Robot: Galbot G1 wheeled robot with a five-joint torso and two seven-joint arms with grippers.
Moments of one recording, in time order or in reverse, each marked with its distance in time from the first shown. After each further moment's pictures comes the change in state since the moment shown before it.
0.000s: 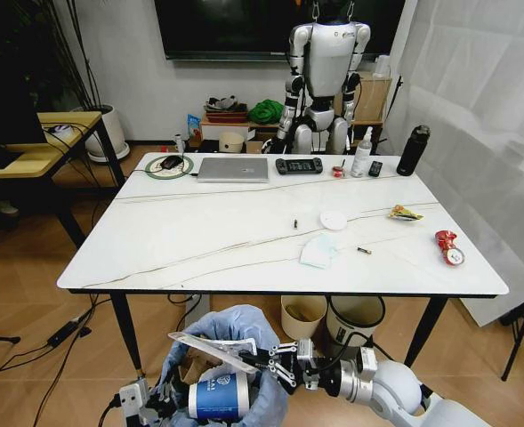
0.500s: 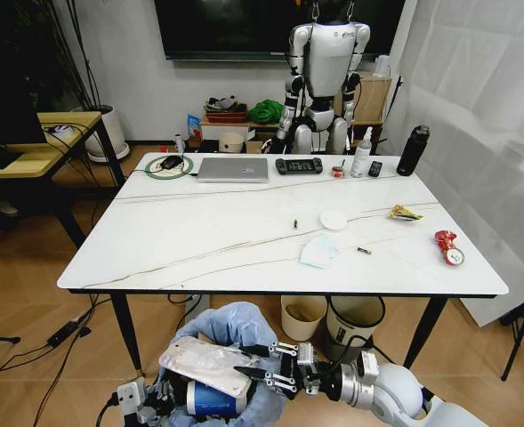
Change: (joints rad) left arm -0.009 0.000 -0.011 0.008 -0.004 0.001 -0.003; right arm -0.013 -0.015 0.005 0.022 0.006 0.010 -0.013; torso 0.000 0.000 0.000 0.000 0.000
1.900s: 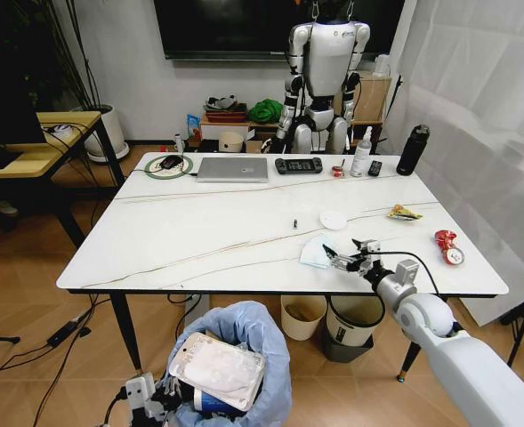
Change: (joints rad) left arm -0.040 0.019 0.034 0.022 -0.010 0.004 -0.004; right arm 0.243 0.110 0.288 -0.288 0.082 -0.405 0.621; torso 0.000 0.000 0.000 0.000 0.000
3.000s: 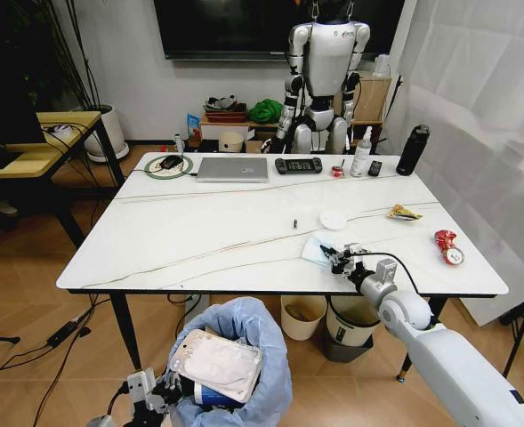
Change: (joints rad) left arm -0.044 0.028 -0.005 0.037 -0.050 0.017 -0.010; right arm 0.026 0.007 -0.068 0.018 0.040 0.072 -0.036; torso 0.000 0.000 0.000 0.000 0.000
